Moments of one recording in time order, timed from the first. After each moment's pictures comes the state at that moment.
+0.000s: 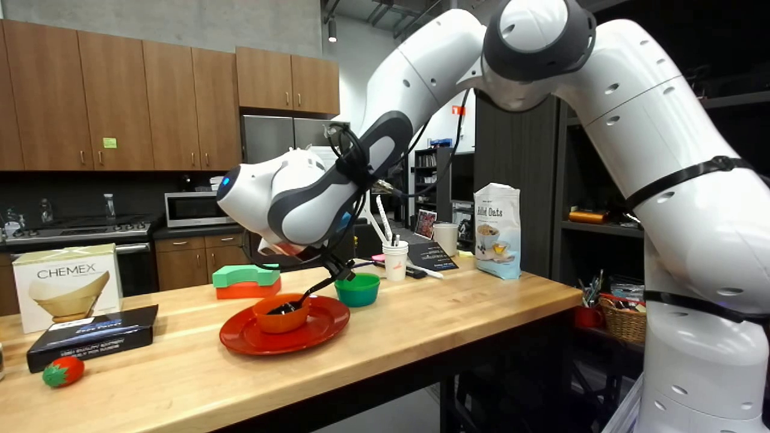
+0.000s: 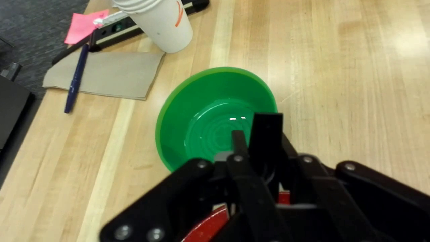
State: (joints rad) arm 0.34 0.47 0.25 -1.73 -0.91 1.71 -0.36
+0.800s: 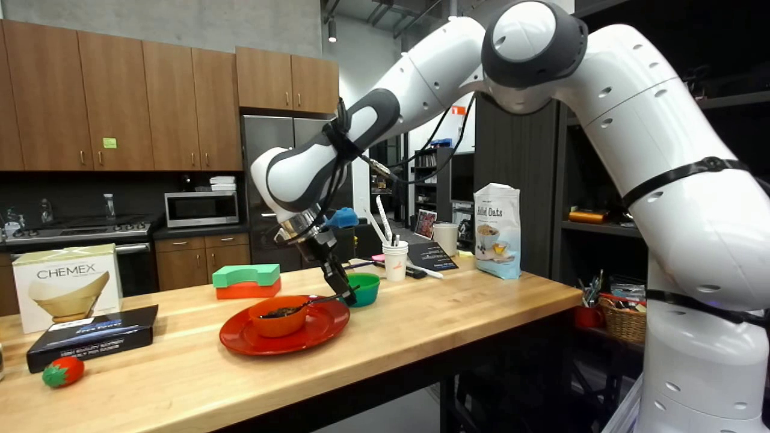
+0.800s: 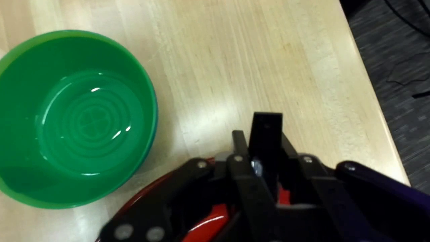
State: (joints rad) arm 0.22 0.47 0.25 -1.68 -0.35 1.73 -0.44
